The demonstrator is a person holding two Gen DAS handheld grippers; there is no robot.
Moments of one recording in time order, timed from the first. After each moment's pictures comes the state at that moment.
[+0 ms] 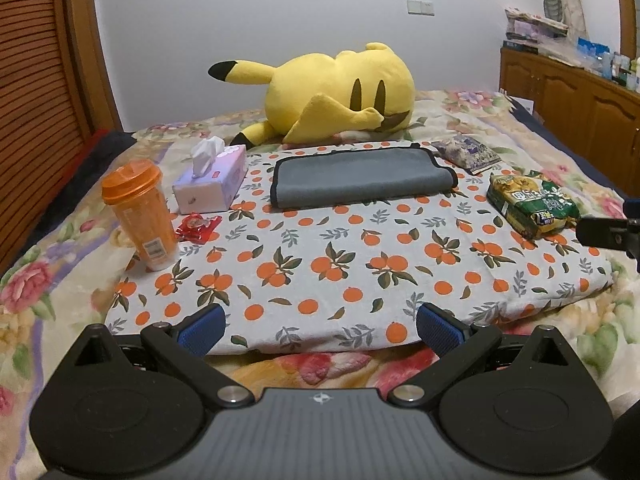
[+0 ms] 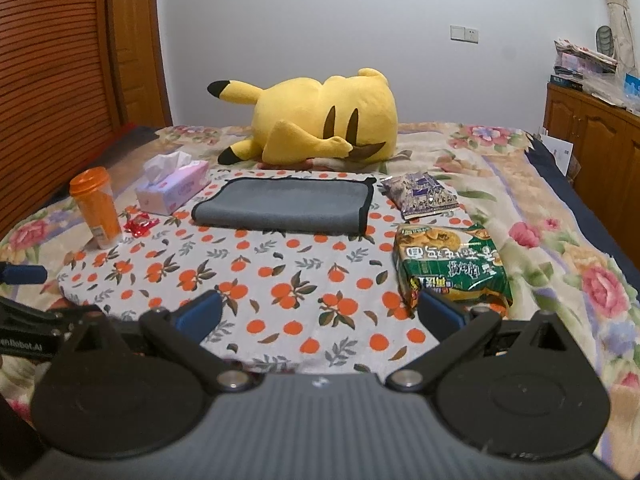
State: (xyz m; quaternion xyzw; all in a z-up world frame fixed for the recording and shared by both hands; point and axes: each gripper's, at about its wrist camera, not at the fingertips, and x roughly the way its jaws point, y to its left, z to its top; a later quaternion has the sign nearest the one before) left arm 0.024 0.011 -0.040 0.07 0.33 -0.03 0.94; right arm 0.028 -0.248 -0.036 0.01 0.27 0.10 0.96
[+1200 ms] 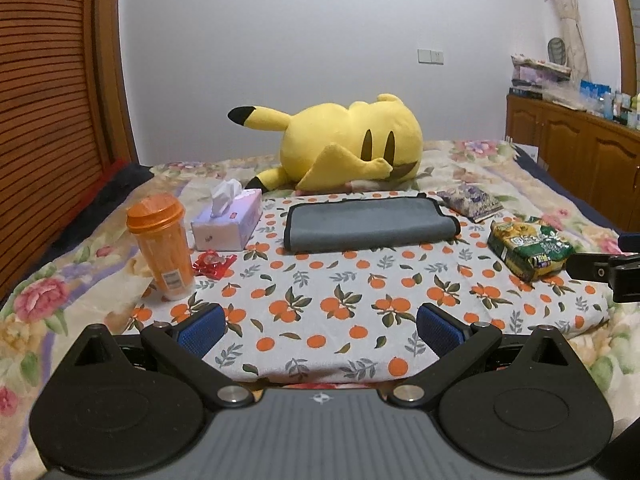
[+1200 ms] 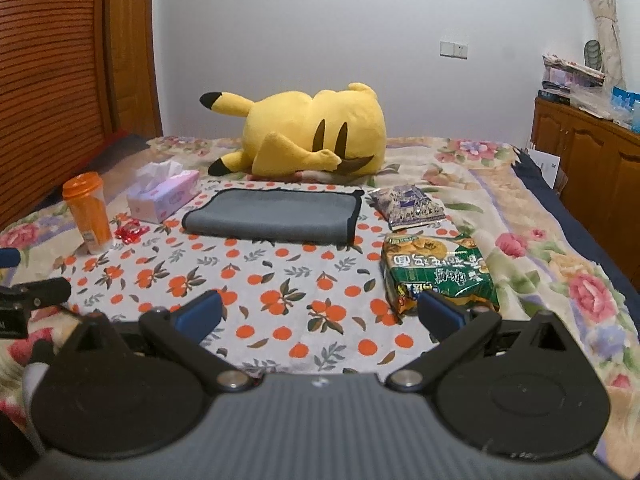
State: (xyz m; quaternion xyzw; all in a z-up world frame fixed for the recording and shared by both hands) left arm 0.001 0.018 -0.027 0.05 0.25 -0.02 0.97; right arm 0.020 -0.249 -0.038 0.00 0.24 0.08 0.97
